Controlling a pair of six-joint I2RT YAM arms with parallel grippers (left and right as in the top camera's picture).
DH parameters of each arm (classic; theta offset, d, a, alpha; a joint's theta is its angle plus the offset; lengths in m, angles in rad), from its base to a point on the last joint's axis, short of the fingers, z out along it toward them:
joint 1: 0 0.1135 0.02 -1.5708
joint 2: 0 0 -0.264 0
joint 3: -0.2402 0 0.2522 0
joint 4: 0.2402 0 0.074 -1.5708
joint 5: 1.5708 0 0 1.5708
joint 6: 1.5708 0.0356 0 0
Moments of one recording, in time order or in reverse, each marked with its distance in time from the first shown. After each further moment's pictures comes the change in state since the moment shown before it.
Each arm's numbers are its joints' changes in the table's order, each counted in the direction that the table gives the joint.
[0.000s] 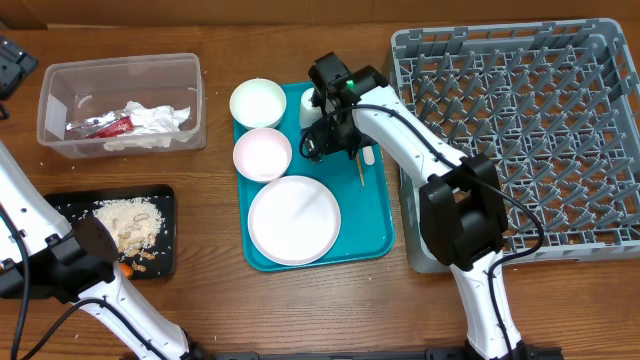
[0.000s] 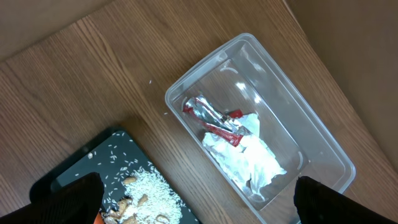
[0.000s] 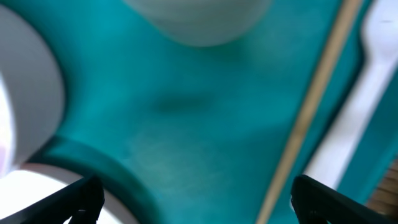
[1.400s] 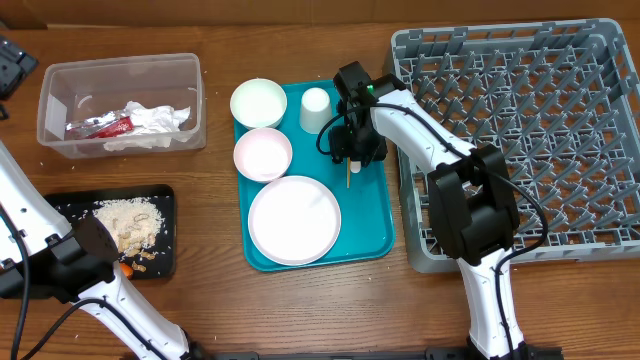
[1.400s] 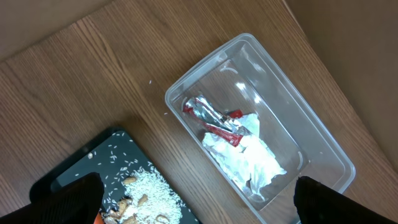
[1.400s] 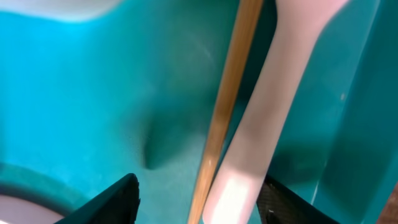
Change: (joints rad) left arm 0.000 0.000 0.000 0.000 0.000 0.000; right arm -0.074 -0.002 0.150 -0.077 -0.105 0.139
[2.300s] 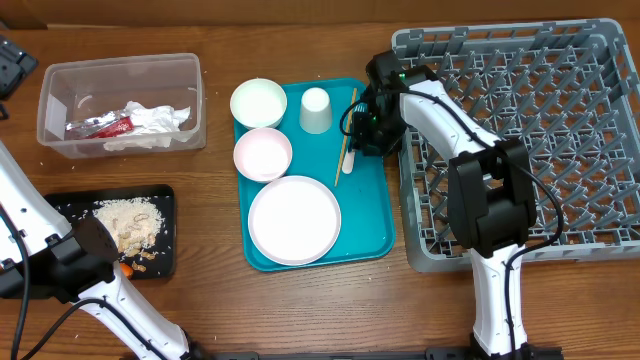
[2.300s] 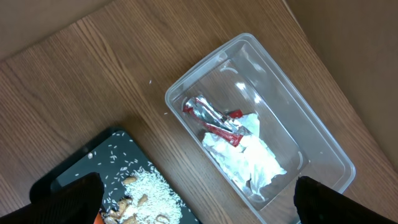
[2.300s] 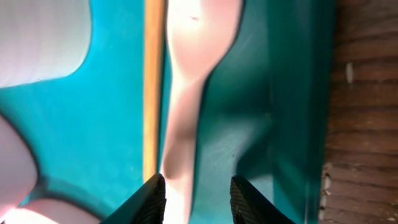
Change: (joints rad) left arm 0.000 0.000 0.000 0.000 0.000 0.000; right arm -0.116 0.000 0.011 -0.040 -0.156 0.090
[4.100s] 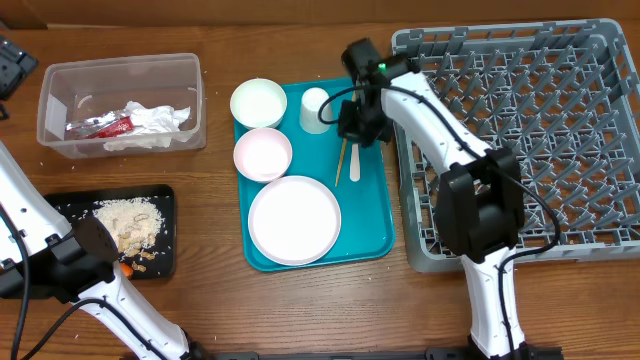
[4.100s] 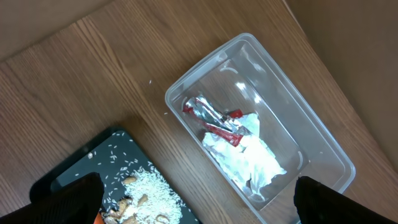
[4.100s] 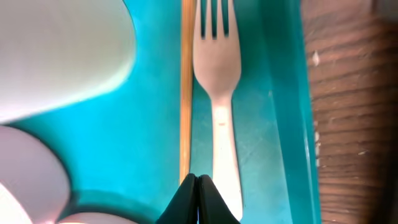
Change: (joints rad) left arm 0.000 0.000 0.000 0.000 0.000 0.000; right arm 0.068 -0.005 -0.190 0.156 0.167 0.167
